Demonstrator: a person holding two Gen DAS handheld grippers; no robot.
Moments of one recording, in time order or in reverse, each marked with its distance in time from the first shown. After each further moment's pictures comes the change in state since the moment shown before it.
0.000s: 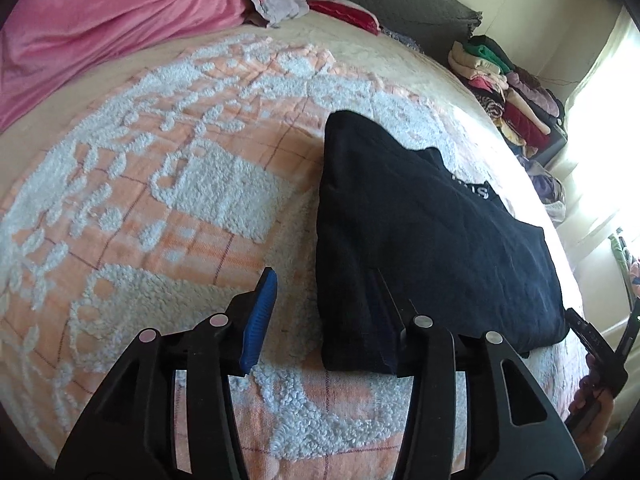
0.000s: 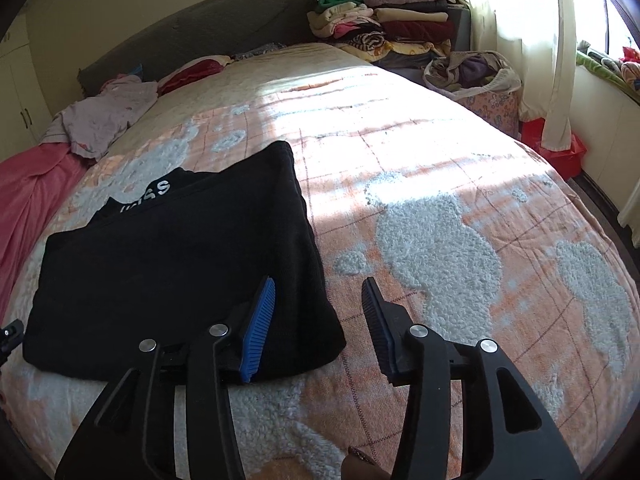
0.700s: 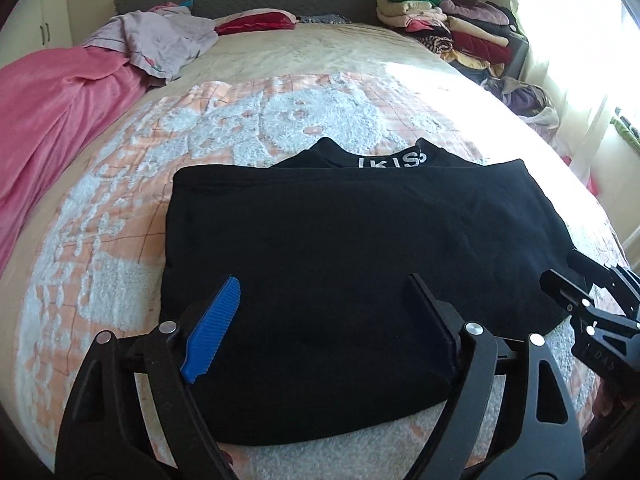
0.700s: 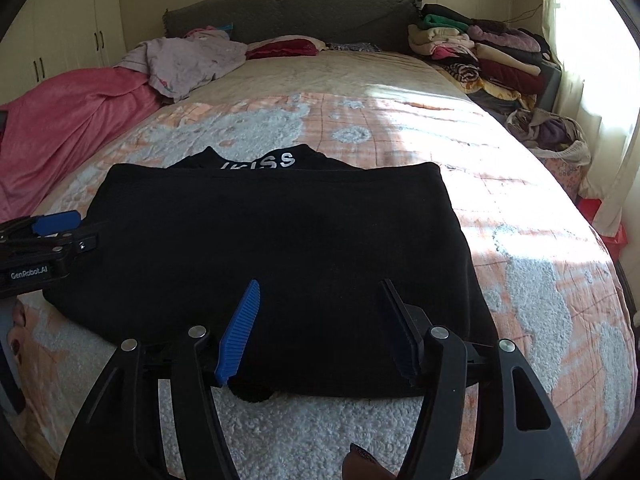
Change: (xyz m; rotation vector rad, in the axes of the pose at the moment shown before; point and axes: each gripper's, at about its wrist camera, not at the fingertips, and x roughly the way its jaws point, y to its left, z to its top) left arm 0.047 -0.135 0.012 0.397 0.039 0.068; right arm 0.006 0.106 -0.001 -0.309 0.023 0.123
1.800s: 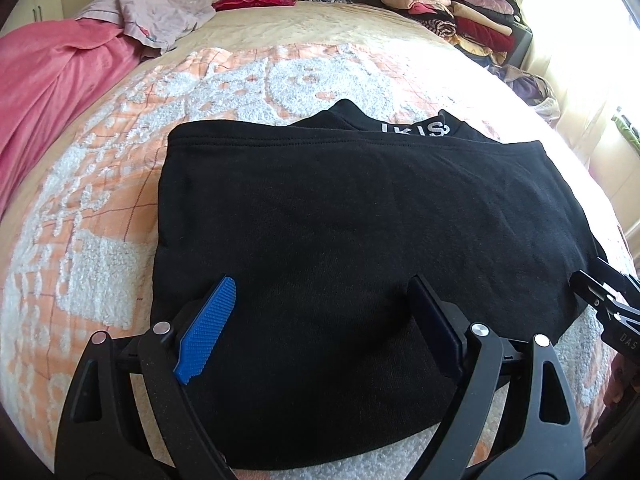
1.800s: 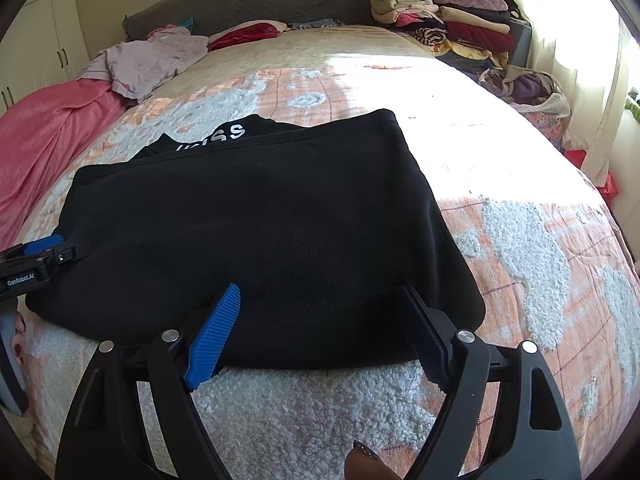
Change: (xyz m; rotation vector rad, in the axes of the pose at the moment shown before) left arm 0.024 0.025 -0.015 -0.023 0.063 -0.032; right arm 0.009 -0.033 -0.024 0.141 0.070 -0.042
